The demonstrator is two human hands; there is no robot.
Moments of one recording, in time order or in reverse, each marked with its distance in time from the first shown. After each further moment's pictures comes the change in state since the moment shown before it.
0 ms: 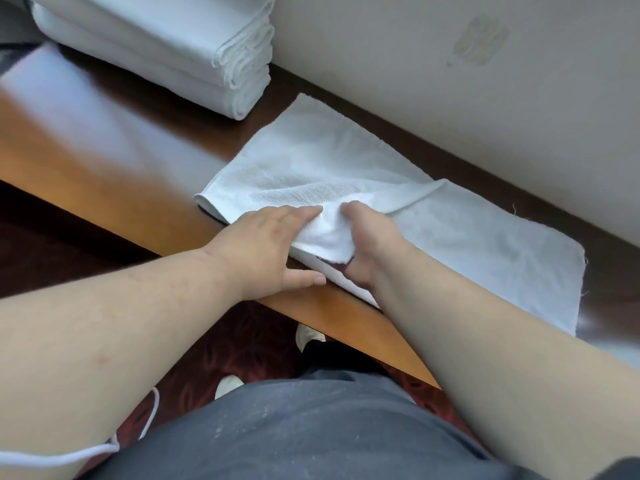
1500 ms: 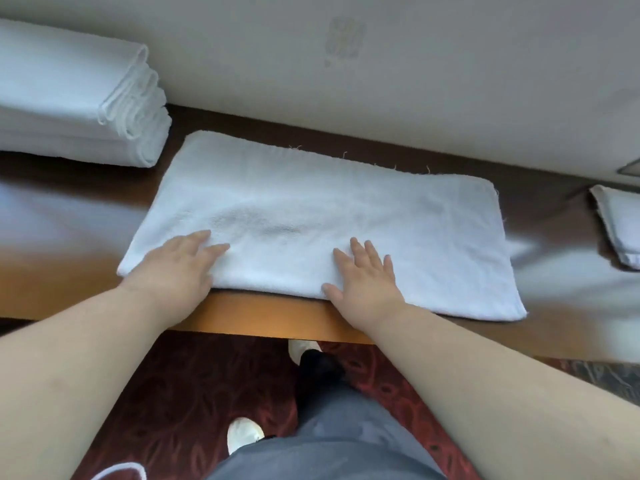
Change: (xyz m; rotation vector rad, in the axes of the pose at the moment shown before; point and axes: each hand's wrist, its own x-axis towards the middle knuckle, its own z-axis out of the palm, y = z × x) left_hand 0.018 -0.055 0.007 0.390 -0.196 -0.072; right_hand 0.010 0.091 -0.116 -1.514 0.364 -0.463
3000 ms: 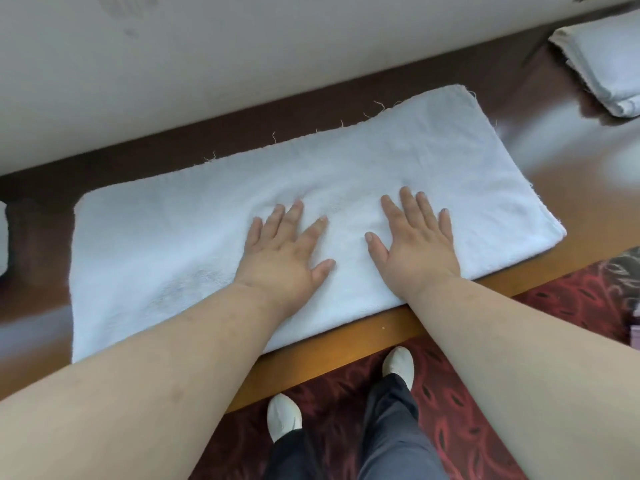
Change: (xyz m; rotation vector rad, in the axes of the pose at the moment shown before) left_hand 0.124 0.221 0.003 0.092 0.055 0.497; right_hand 0.010 0.137 0.025 0.122 0.259 0.483
